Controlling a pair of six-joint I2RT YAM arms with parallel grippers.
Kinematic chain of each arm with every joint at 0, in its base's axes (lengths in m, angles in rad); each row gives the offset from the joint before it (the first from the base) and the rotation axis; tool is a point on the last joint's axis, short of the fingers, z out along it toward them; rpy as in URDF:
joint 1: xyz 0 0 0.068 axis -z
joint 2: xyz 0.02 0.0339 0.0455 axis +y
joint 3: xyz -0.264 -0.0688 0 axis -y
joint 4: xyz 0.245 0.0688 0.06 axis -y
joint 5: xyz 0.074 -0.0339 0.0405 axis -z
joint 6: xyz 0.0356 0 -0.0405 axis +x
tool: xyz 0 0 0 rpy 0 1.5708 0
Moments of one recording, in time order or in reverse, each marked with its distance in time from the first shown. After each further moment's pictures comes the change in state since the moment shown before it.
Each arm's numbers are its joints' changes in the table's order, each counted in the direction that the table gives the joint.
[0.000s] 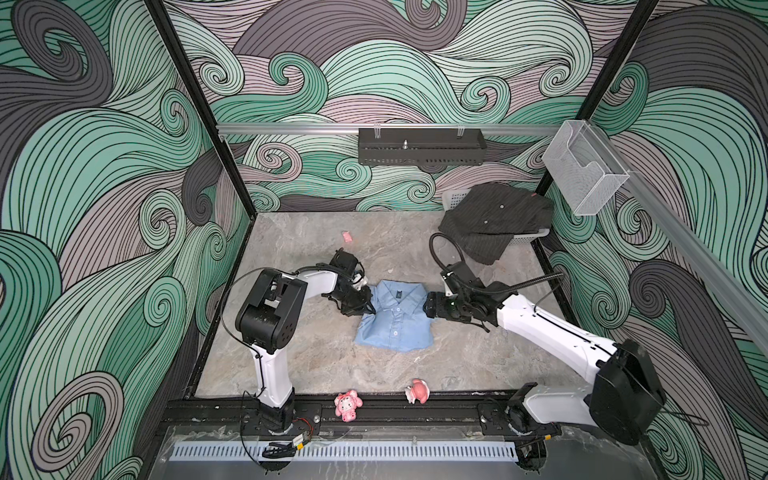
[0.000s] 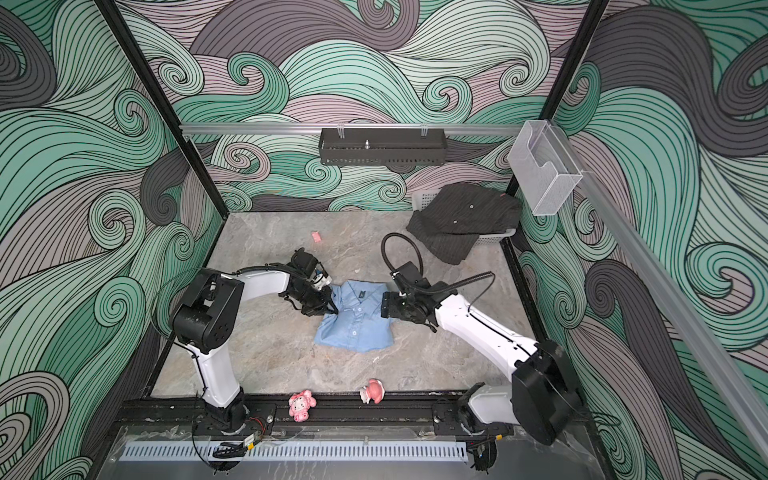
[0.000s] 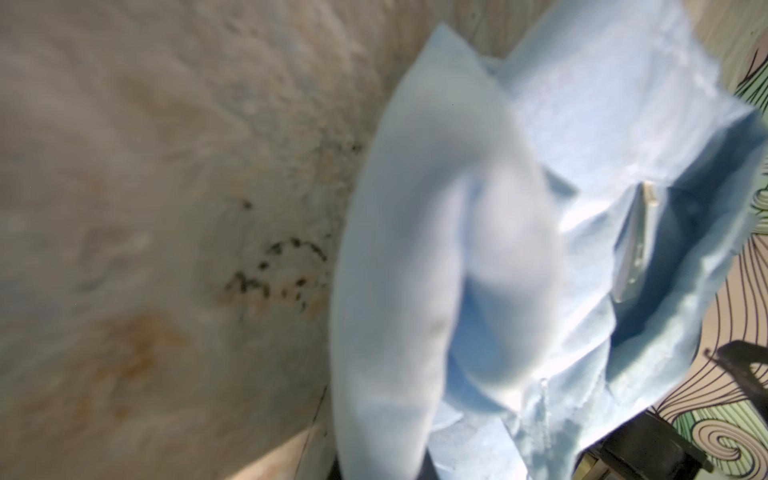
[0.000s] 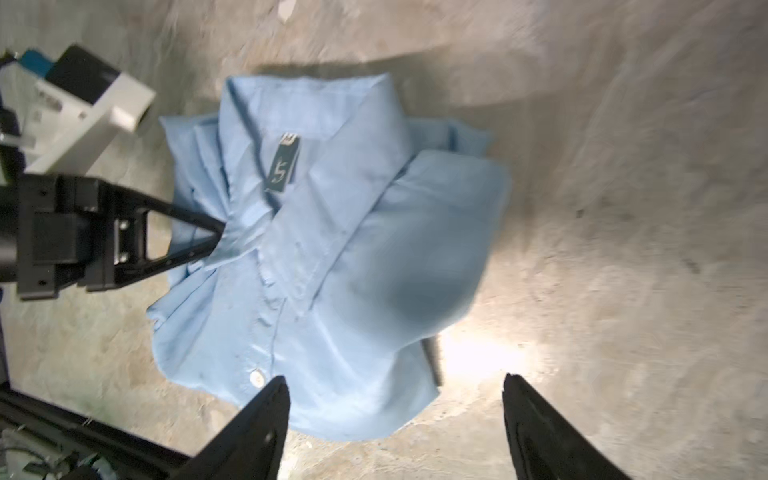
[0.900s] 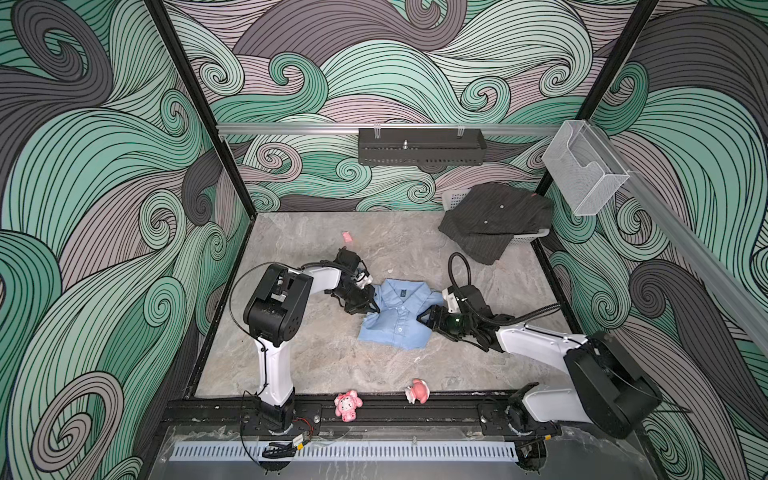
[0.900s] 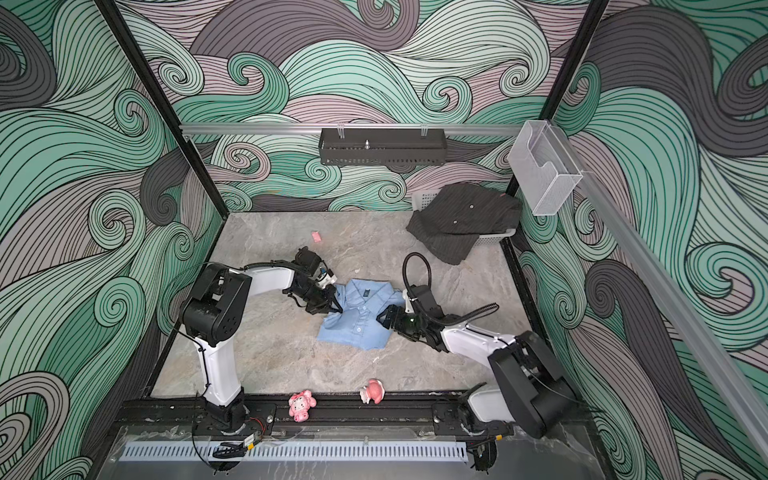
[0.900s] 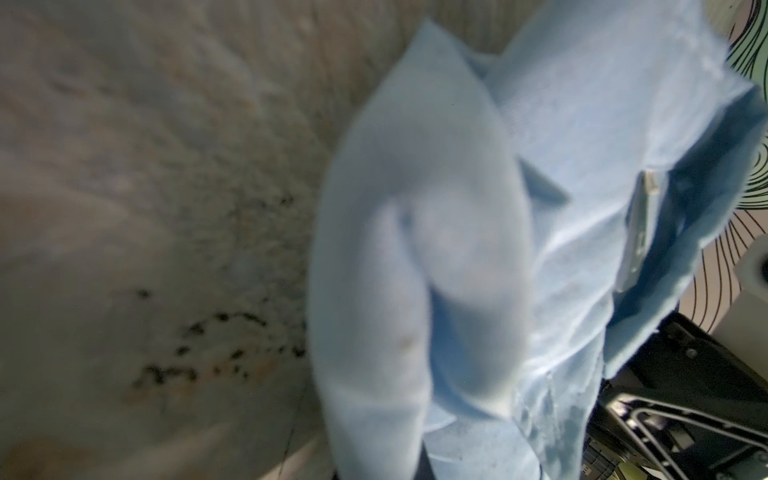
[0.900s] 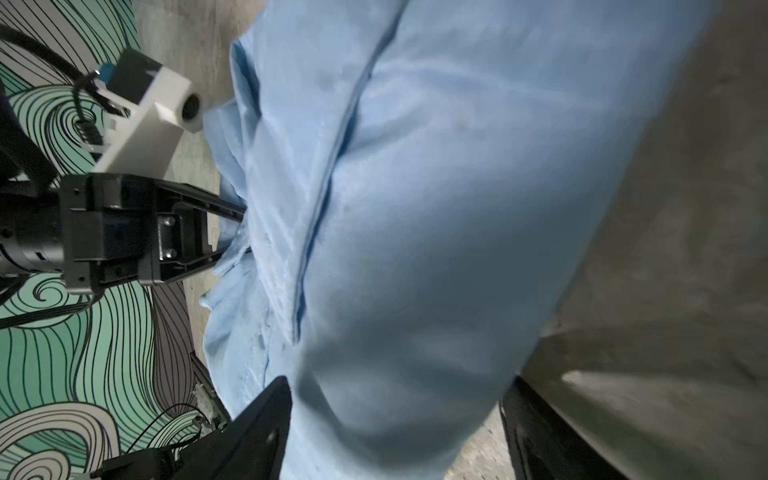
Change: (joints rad) left arm 0.004 0.097 0.068 -0.012 0.068 0.045; right arm 0.035 0.105 -0.422 0.746 -0.359 0.245
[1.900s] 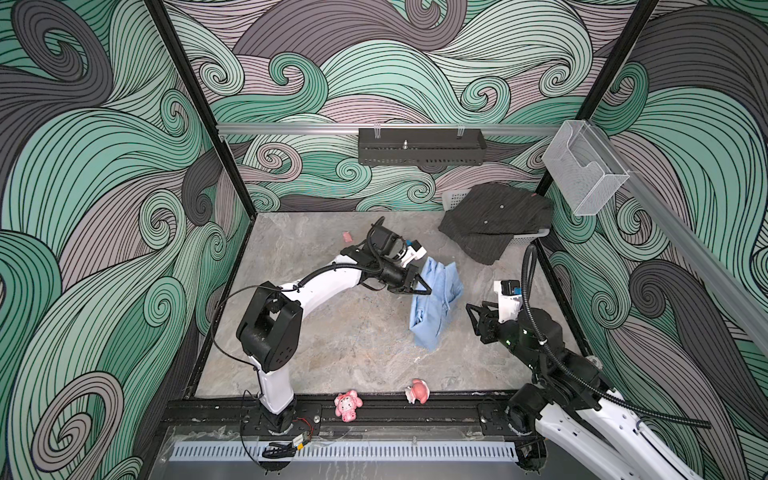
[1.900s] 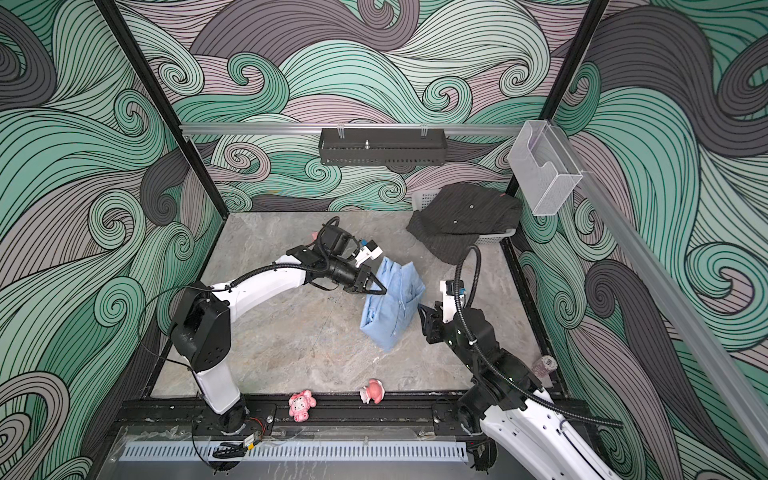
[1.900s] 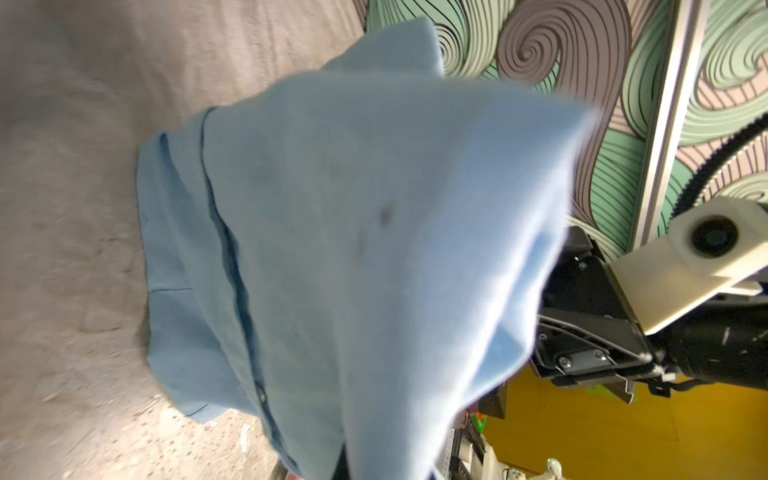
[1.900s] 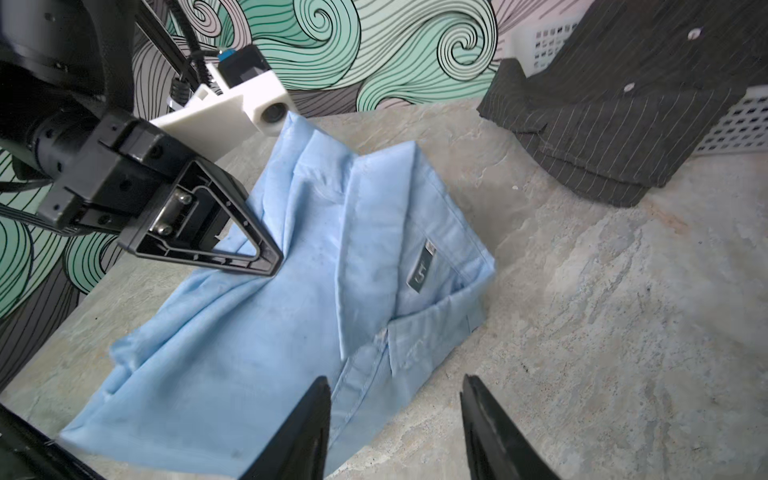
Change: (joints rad) left arm 0.219 -0.169 0.214 0.102 0.262 -0.040; right arm -0.063 -0.905 0.103 -0.624 0.552 -0.504
